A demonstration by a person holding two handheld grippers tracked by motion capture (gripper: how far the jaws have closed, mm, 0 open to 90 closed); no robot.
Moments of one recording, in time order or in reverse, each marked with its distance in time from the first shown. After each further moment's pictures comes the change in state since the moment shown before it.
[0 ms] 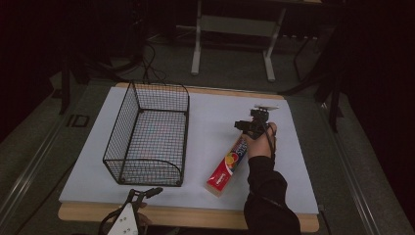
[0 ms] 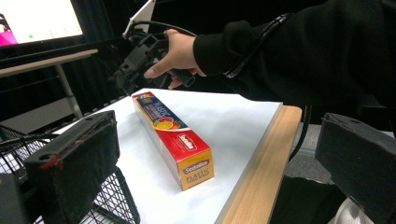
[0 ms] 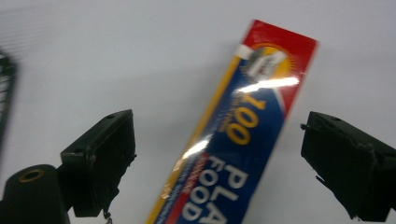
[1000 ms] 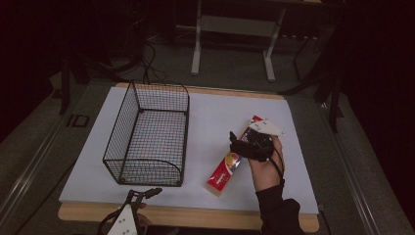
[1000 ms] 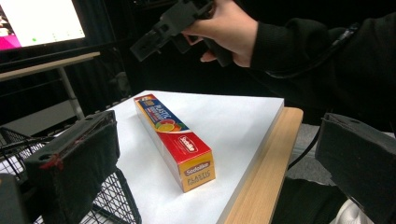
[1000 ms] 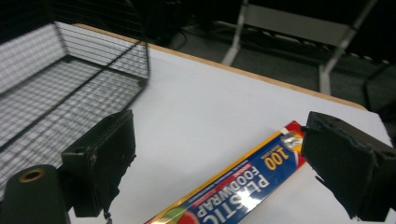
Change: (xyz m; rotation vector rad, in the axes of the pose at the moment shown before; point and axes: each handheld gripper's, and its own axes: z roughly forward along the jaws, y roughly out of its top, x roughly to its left) left arm -0.002 0.001 -0.002 -0.013 0.006 0.005; right arm 0.014 -0.059 -0.110 -0.422 0.212 -0.441
